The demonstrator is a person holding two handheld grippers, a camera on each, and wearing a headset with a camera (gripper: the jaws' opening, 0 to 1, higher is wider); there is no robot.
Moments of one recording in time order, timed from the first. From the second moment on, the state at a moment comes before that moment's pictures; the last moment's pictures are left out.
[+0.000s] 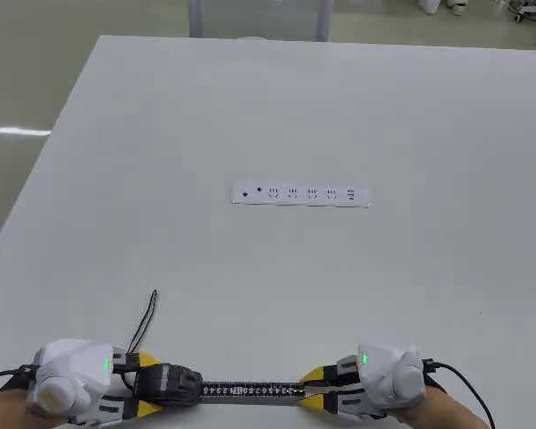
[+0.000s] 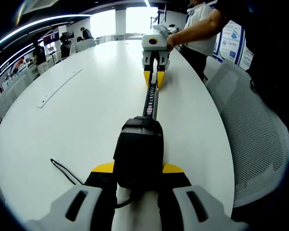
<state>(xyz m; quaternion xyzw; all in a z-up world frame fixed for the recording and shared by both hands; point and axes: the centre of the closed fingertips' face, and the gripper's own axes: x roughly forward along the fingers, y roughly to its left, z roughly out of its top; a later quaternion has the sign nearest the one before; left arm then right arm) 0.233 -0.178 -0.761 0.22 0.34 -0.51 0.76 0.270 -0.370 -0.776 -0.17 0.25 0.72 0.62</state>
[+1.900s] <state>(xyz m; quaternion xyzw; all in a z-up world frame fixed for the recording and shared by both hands) 0.233 -0.178 -0.762 0.22 0.34 -0.51 0.76 0.277 -0.410 -0.779 -0.18 0.27 0.71 0.63</state>
